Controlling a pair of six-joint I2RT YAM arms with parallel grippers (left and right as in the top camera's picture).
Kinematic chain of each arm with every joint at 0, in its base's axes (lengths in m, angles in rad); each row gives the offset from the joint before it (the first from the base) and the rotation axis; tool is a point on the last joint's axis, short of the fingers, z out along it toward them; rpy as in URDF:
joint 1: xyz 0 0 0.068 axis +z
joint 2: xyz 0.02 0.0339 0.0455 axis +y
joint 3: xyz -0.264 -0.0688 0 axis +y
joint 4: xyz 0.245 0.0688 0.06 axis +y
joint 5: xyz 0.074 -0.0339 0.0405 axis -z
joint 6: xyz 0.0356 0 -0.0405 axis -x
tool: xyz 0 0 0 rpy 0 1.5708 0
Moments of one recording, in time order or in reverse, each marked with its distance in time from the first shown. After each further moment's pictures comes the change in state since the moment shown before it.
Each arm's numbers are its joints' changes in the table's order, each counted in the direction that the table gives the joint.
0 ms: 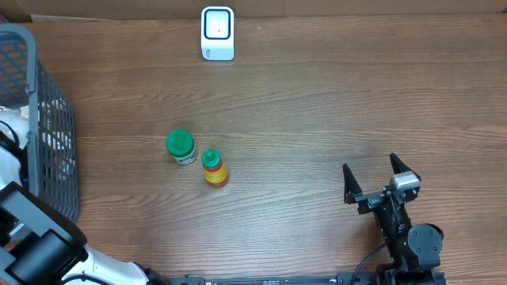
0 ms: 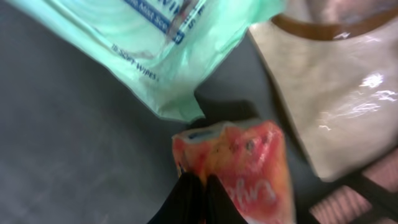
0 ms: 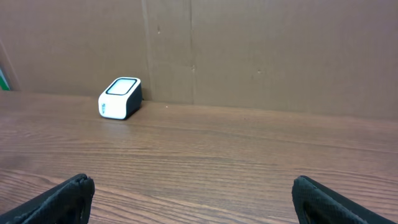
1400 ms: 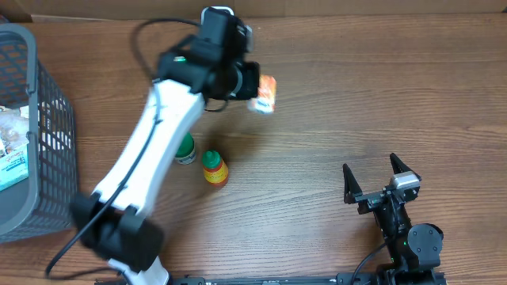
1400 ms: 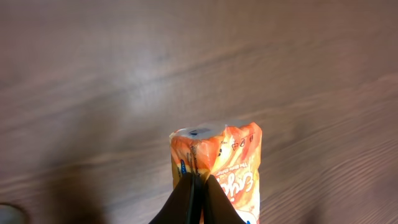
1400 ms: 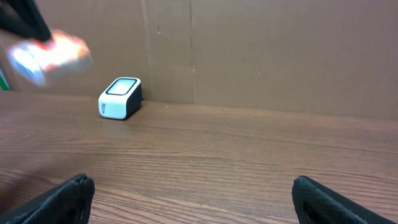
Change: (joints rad) left arm -1.194 -0.014 -0.482 0.228 0.220 0.012; right arm 0.000 0.000 0.000 0.000 0.000 0.000
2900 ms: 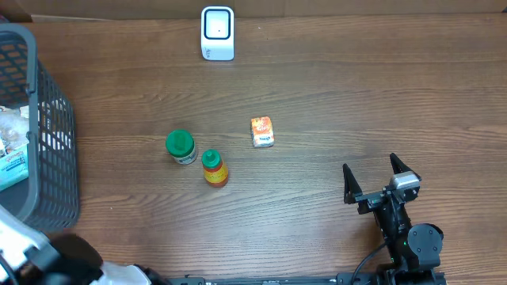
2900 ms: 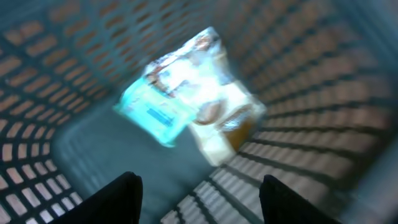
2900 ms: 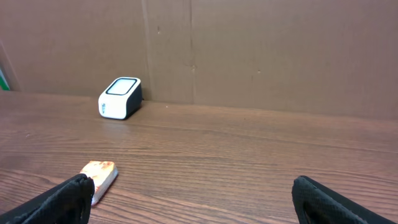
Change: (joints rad) left arm 1.203 -0.145 -0.199 0.257 -0.261 -0.011; right arm 0.000 0.000 0.000 0.000 0.000 0.000
